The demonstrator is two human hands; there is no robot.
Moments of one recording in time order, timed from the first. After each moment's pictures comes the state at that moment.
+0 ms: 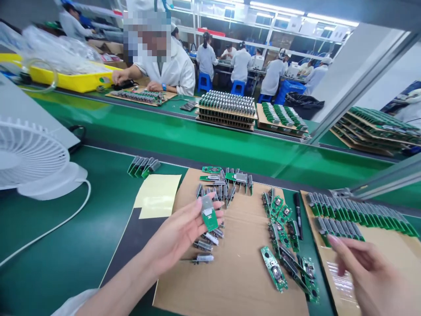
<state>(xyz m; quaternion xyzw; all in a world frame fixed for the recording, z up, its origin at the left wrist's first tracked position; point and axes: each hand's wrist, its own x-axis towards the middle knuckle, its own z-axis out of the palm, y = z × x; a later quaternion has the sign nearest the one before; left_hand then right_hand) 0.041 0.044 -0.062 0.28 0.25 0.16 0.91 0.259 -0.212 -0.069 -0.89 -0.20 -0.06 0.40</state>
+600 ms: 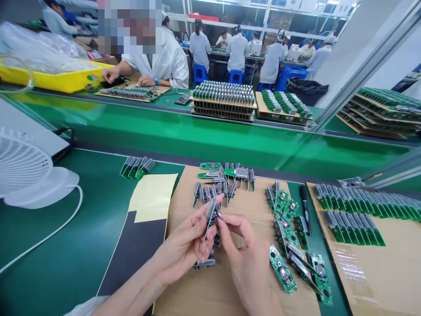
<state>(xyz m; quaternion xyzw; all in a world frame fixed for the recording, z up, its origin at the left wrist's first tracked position) 0.045 0.037 -0.090 0.18 0.11 0.07 0.98 0.131 -0.075 -0.089 -0.75 -0.31 0.10 0.57</state>
